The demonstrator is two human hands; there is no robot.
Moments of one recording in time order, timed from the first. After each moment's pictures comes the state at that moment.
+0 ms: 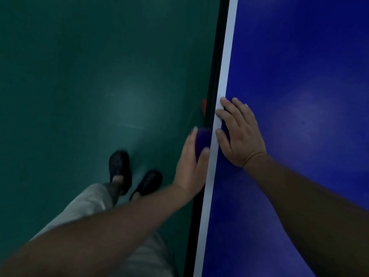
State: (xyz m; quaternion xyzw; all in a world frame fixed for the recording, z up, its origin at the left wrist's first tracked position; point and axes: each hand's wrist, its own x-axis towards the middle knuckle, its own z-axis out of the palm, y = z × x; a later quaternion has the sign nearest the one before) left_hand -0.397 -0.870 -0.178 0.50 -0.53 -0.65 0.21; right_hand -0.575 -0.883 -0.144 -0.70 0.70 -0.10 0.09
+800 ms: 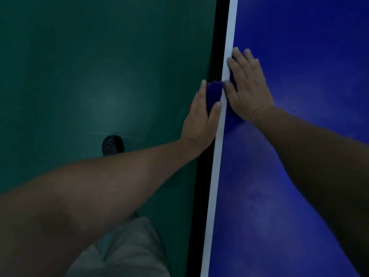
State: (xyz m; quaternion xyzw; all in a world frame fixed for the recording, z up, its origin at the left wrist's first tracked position) left_hand -0.475 -1.044 -0.172 0.45 -0.60 -0.63 0.20; right_hand -0.644 -1.050 -0.130 -0.66 0.75 0.00 0.08
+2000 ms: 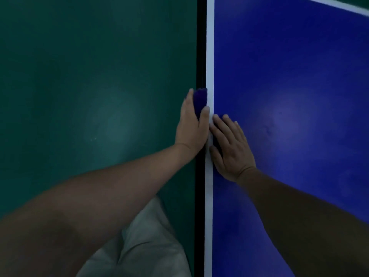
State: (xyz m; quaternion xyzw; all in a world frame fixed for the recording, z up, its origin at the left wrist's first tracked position) left_hand -0.558 -1.175 -0.171 0.50 -0.58 -0.61 0.20; right_hand -0.660 -1.053 -0.147 -0.66 0.74 -0.06 0.11
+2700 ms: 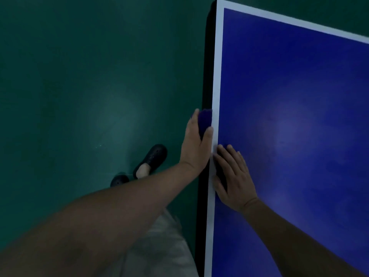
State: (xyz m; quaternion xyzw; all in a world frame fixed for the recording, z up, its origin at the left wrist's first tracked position) left_hand -0.566 -1.202 -0.166 0.50 -0.55 -0.64 0.18; right_hand -0.658 -1.057 -0.139 -0.63 0.75 -0.11 0.17
